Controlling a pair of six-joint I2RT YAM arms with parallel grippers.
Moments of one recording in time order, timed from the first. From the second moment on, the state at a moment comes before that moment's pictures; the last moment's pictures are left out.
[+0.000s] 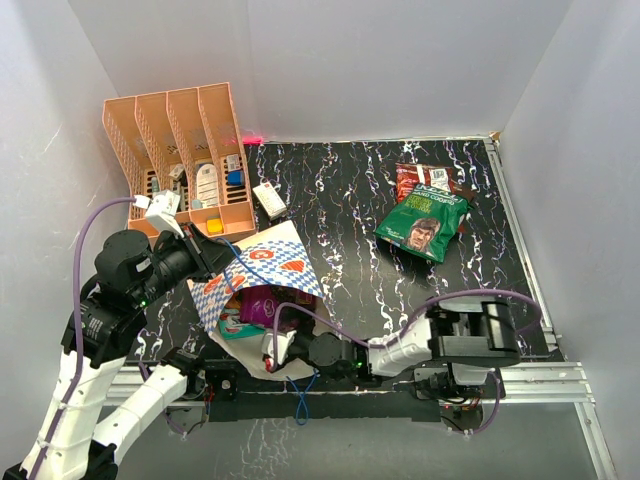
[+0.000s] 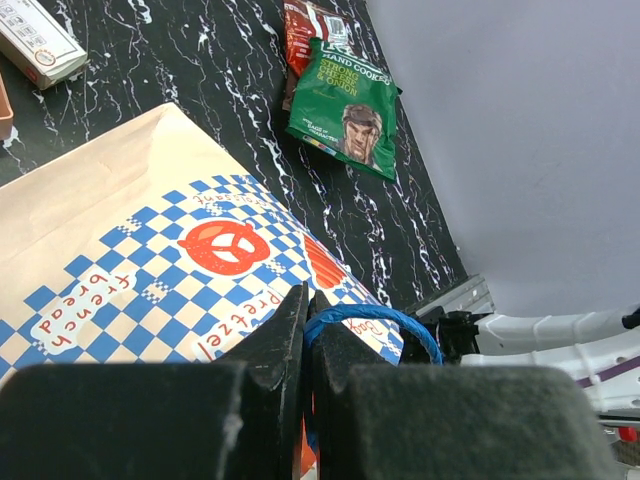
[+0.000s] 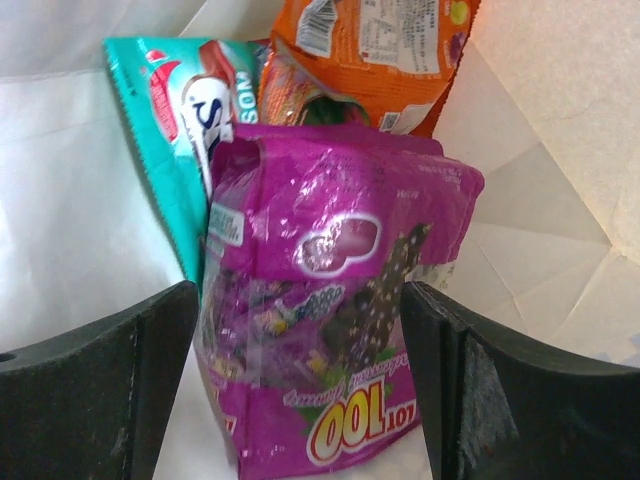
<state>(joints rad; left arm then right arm) -0.40 0.65 1.12 -0.78 0.25 -0.62 1.51 1.66 0.57 0.90 0.51 -0.58</state>
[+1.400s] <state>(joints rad) -0.40 0.63 1.12 -0.79 0.26 -0.67 1.37 1.89 0.75 1.01 0.42 -0.33</state>
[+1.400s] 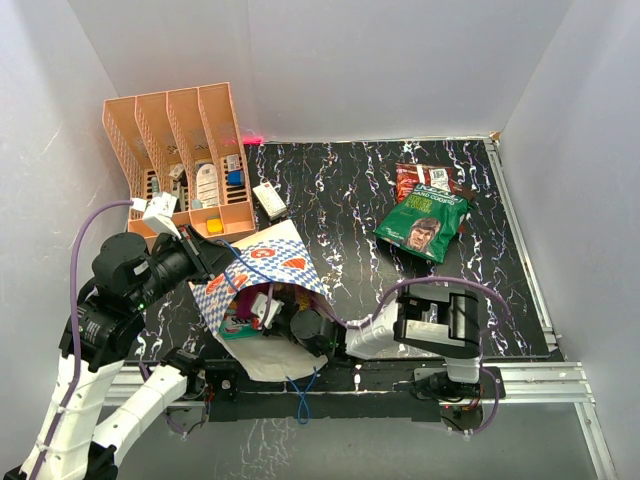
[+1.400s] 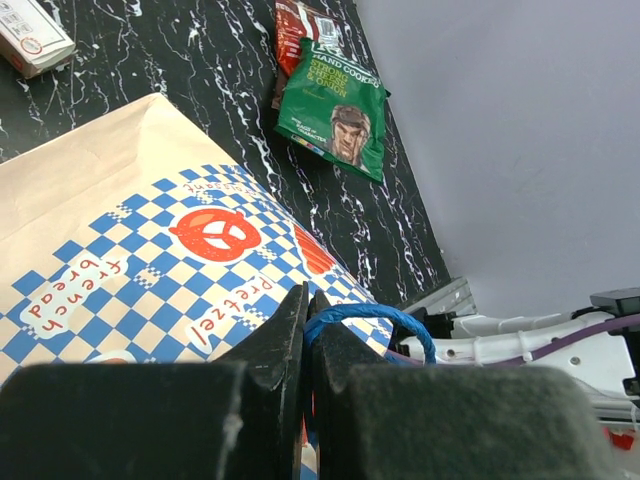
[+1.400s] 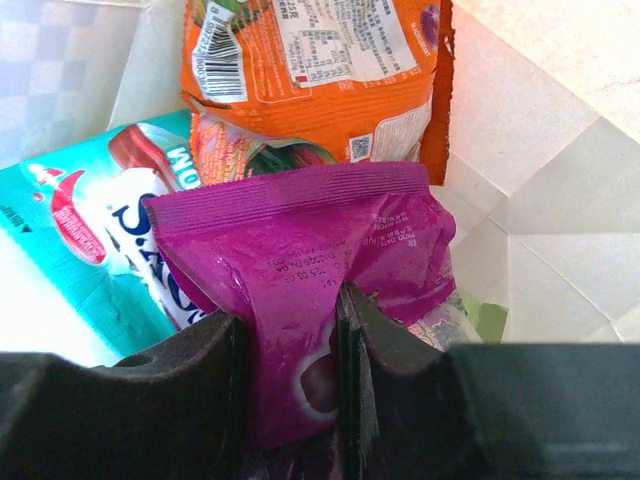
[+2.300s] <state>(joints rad) -0.40 0.65 1.13 -0.84 0.11 -0.67 1.37 1.28 0.64 0.55 0.05 -0.14</state>
